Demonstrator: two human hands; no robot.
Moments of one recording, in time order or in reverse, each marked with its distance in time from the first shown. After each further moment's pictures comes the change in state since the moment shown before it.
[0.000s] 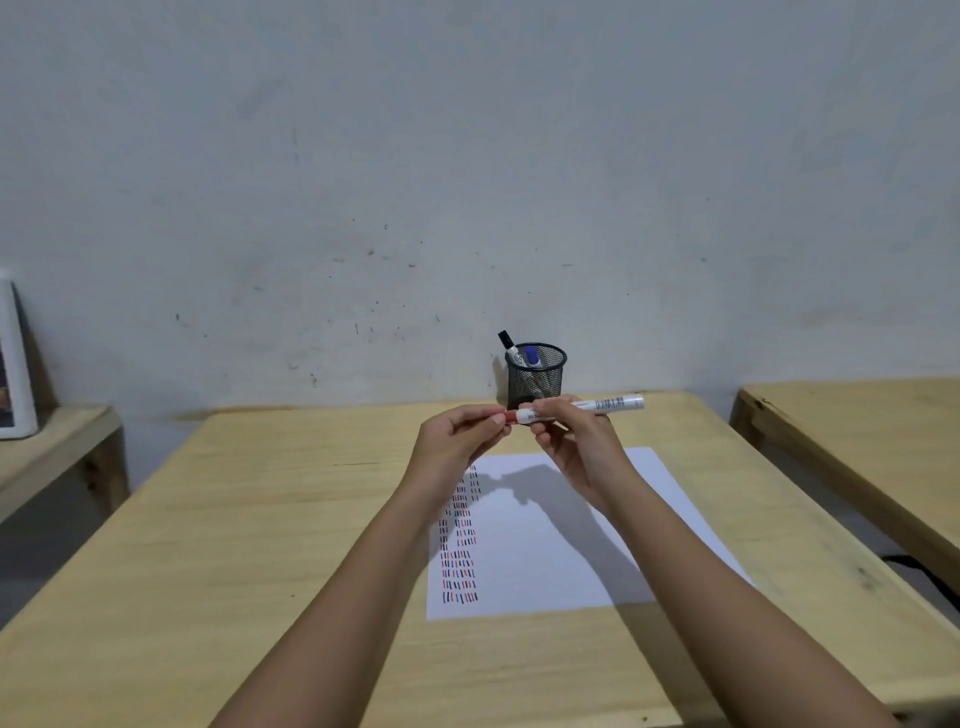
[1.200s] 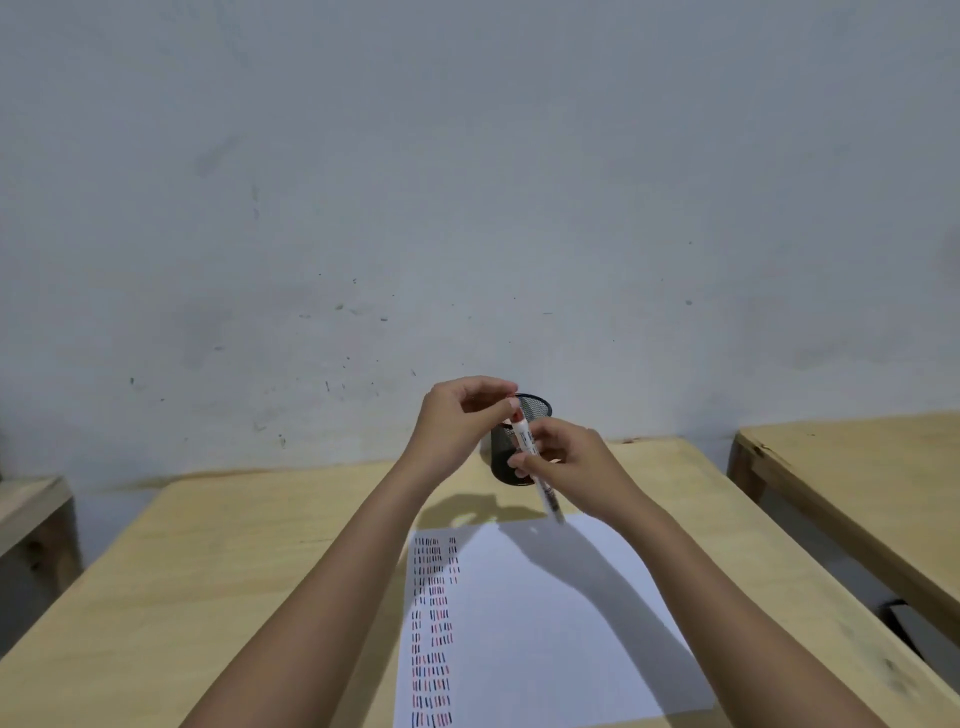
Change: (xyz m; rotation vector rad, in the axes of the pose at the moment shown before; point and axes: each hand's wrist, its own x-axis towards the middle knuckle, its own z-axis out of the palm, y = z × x) left_hand 0.078 0.050 0.039 0.499 -0.065 0.267; right_hand 0.048 -0.032 -0.025 -0.848 -0.181 -0.249
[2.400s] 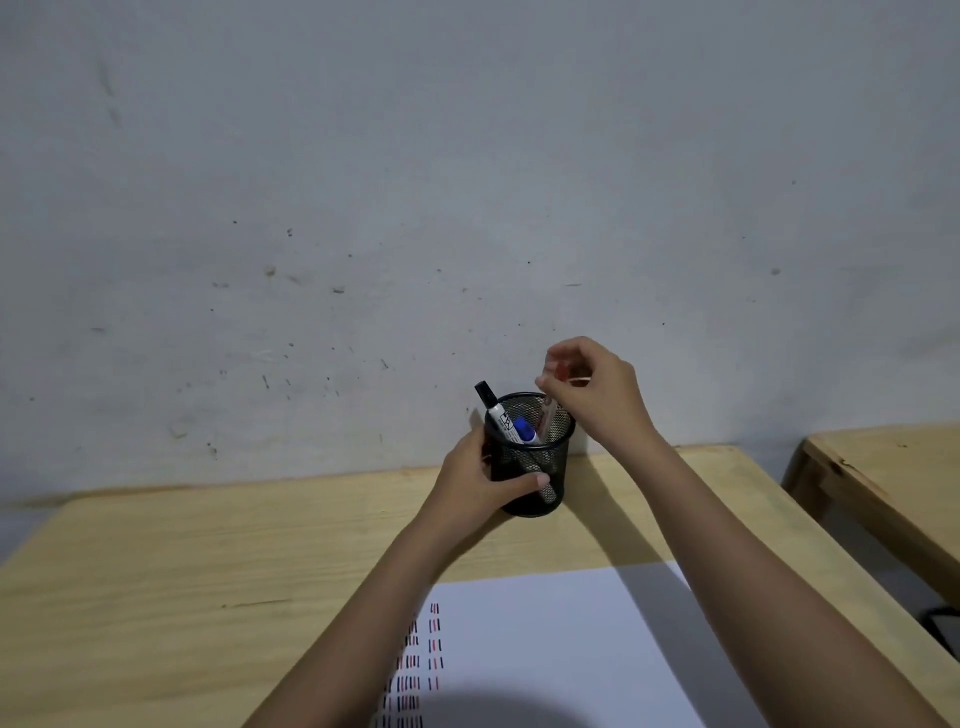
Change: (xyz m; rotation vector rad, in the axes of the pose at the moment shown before) left_hand 0.063 -0.148 0.028 0.057 -0.100 -0.158; right_hand 0.143 0.064 -0.027 -0.200 0.350 -0.034
